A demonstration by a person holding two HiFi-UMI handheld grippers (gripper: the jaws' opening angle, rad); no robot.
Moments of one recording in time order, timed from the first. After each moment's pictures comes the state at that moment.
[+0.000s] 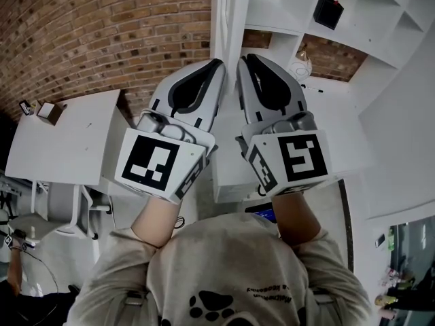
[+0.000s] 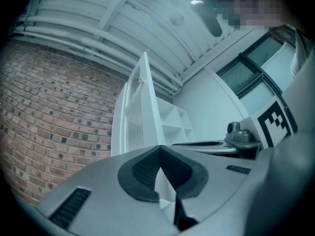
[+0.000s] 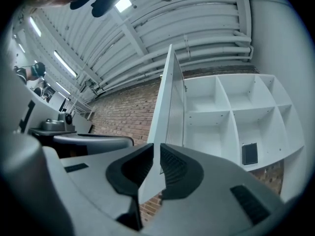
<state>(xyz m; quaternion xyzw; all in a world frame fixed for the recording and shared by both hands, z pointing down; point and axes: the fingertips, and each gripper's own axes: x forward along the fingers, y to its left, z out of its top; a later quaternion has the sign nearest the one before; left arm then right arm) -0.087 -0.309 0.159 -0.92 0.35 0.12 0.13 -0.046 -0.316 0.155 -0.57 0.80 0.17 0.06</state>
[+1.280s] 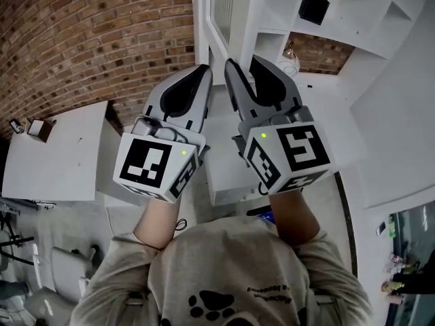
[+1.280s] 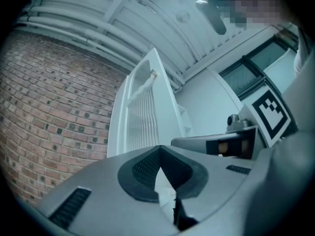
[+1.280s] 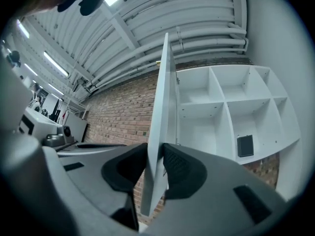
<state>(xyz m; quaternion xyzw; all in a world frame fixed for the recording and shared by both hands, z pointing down) -0.078 -0.342 0.173 -0.93 0.33 0.12 0.11 -0.028 -0.342 0.160 -0.59 0.79 0.12 0.05</state>
